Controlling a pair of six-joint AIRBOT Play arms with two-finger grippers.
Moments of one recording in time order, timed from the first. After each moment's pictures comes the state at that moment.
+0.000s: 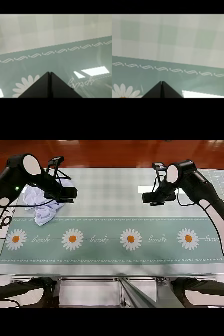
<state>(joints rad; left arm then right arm) -0.21 -1.41 1.39 1.35 -1.34 -1.65 0.31 -1.49 1.41 -1.58 1.31 1.82</state>
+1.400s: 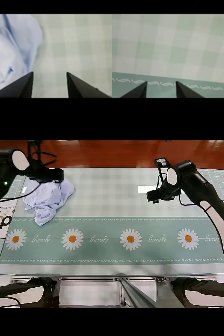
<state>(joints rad) -0.09 -1.43 1.45 1.56 -0.98 -1.63 0.32 -1.47 1.38 -1.76 1.24 1.79</state>
